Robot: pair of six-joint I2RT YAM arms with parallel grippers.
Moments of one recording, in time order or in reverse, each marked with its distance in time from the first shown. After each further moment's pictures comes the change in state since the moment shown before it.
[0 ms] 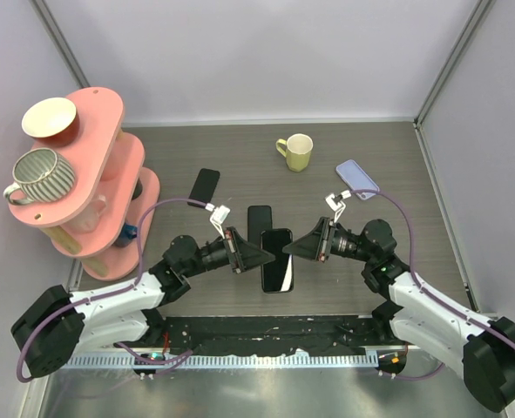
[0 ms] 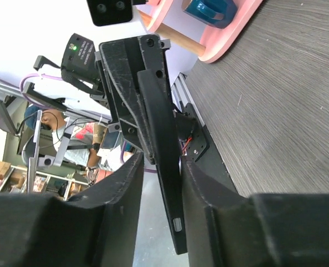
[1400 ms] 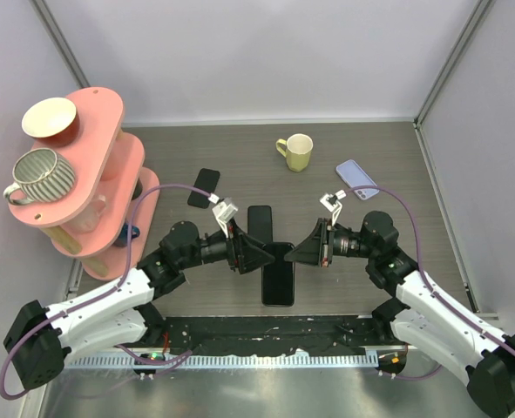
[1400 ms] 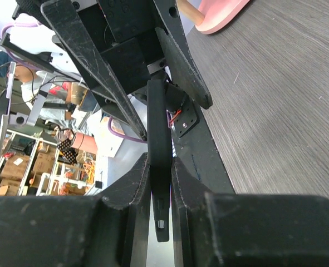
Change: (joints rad) left arm 0.004 -0.106 0.187 -0.427 0.054 0.373; right arm 0.004 -0.069 0.133 -0.346 -0.112 -0.259
